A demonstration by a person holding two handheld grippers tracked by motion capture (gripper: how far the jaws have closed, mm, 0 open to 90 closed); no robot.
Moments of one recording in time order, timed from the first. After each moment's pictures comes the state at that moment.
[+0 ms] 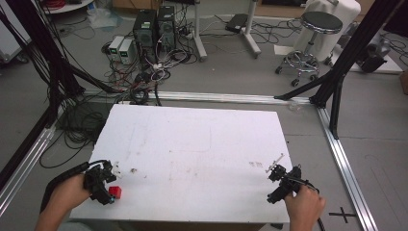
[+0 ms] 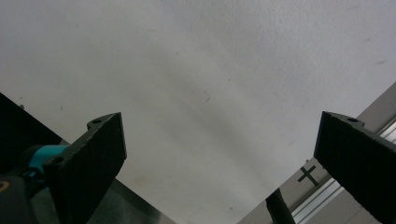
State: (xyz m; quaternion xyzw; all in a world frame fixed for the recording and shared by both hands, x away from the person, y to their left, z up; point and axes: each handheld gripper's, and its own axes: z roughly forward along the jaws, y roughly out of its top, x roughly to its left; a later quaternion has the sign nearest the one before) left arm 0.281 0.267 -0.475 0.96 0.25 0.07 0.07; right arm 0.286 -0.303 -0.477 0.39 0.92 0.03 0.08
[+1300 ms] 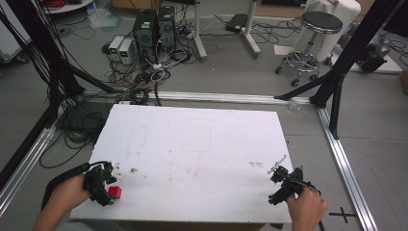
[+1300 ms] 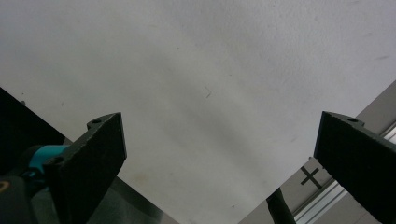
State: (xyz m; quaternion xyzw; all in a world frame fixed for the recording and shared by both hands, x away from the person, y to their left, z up) left arm 0.278 0.267 -0.473 0.97 0.22 0.08 0.07; right arm 0.281 -0.309 -0.478 0.39 0.91 0.04 0.08
